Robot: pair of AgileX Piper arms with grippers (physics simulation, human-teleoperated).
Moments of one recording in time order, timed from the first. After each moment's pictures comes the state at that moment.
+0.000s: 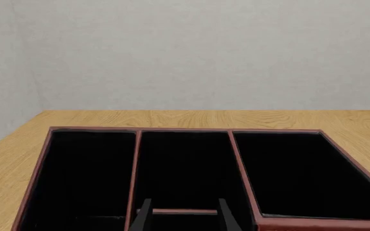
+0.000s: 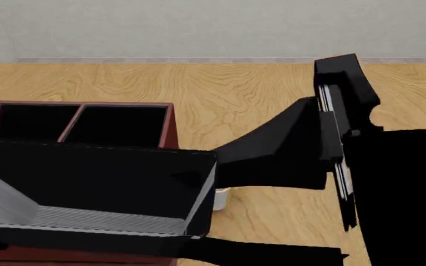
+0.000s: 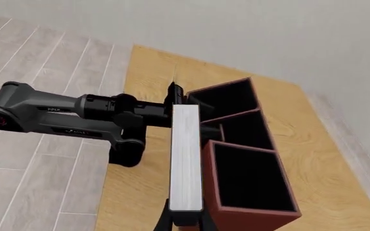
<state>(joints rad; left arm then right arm) 0.00 0.01 0.00 0.00 0.00 1.43 0.93 -1.04 0.47 -0.32</state>
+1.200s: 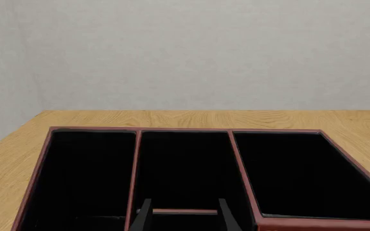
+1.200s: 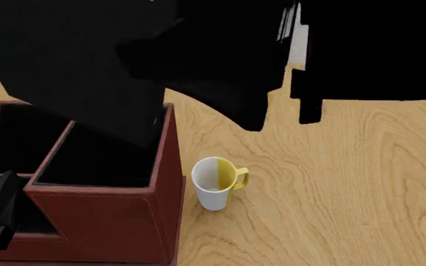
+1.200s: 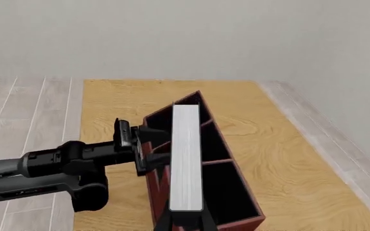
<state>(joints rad) 0.00 0.01 0.00 0.00 0.00 1.25 1.07 -1.26 0.45 -0.20</state>
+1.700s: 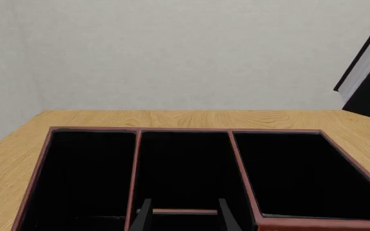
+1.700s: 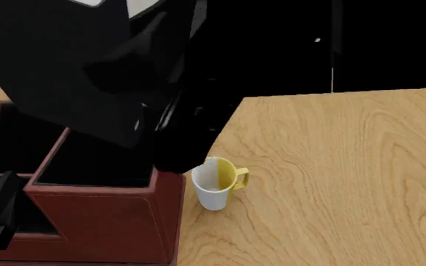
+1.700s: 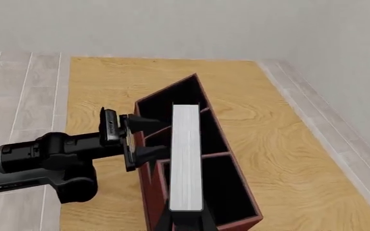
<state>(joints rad) 0.00 0.01 0.00 0.00 0.00 1.21 1.22 -1.35 0.50 -0.23</state>
